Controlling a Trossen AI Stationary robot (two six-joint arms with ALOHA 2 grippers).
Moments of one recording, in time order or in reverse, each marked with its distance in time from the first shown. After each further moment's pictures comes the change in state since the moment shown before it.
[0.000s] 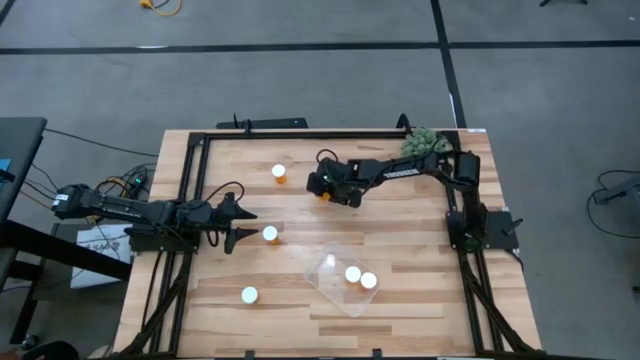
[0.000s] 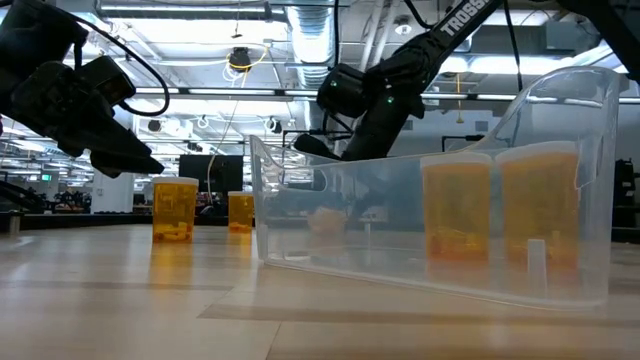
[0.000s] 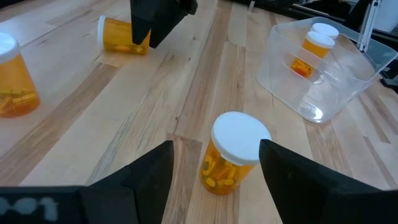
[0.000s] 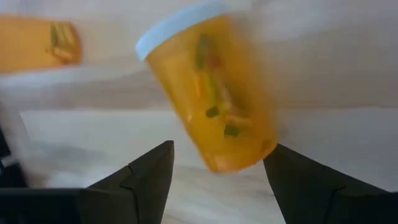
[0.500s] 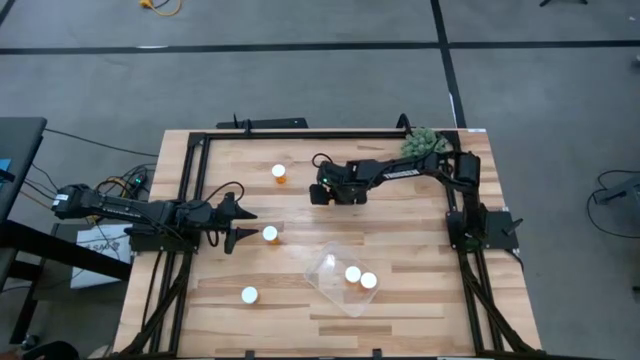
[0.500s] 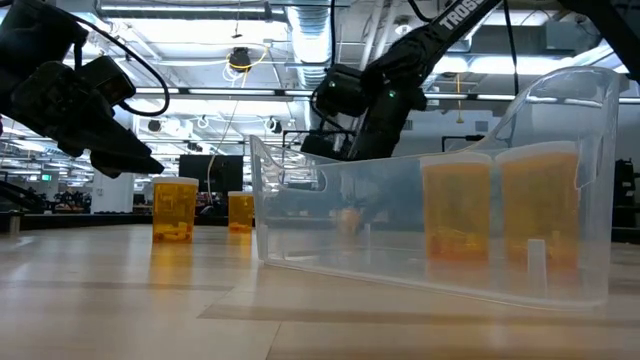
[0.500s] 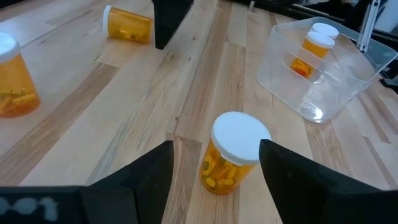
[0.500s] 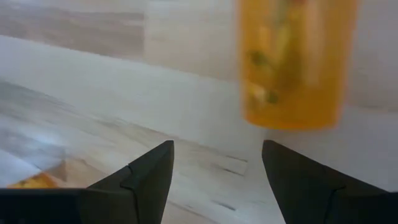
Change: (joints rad) left arm 0.000 0.000 0.000 0.000 0.000 0.000; right arm 0.008 -0.003 0.038 -0.154 -0.017 -0.289
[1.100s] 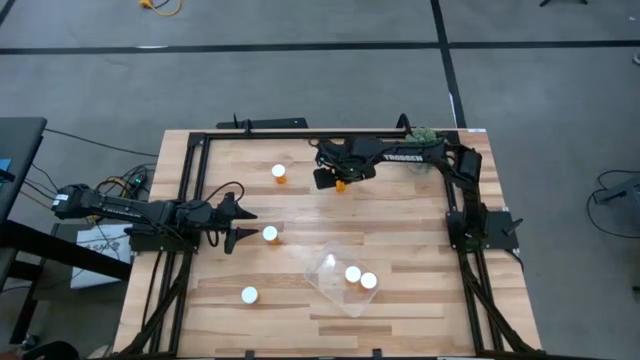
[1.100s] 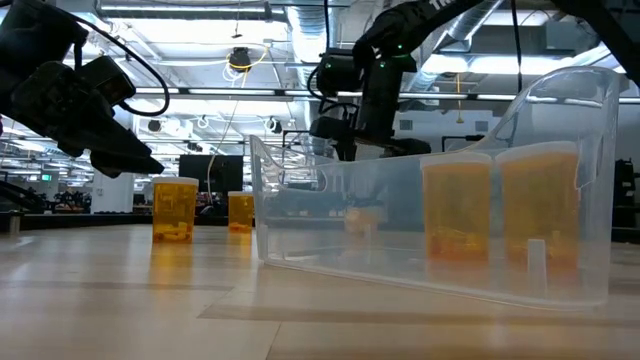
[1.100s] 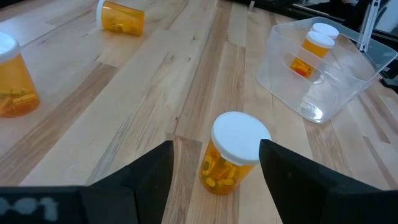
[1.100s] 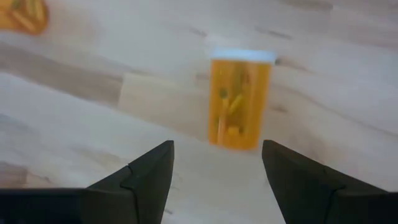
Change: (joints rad) left arm 0.000 0.000 0.000 0.000 0.000 0.000; right arm -0.077 0.000 0.265 -0.436 0.141 -0.226
